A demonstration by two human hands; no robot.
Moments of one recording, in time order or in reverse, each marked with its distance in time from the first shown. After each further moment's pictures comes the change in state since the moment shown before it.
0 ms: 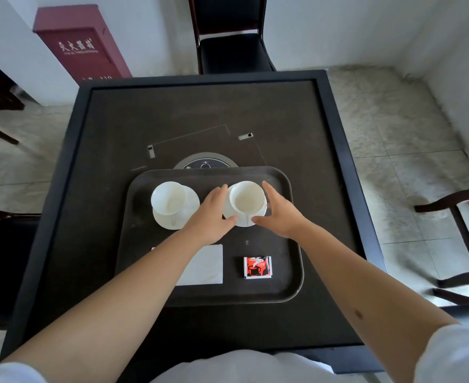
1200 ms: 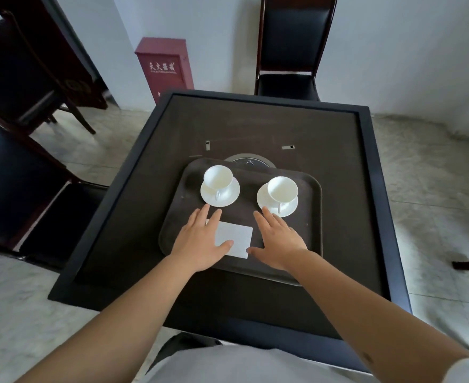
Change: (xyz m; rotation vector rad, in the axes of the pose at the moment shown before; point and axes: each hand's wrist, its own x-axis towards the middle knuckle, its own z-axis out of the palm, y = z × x) left_hand -0.170 -0.046 -0.004 0.377 0.203 -0.173; right_hand -0.103 -0.050 0.079 -0.676 -0.073 -0.259
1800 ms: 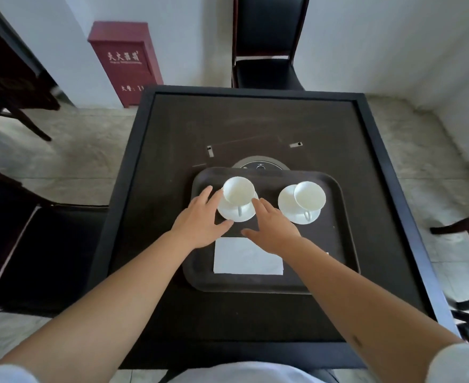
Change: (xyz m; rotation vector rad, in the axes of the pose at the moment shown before) left_hand 0.114 -0.101 -0.046 -0.136 -0.084 0.205; right_hand 0.103 -0.089 -0.015 0.213 0.055 0.217
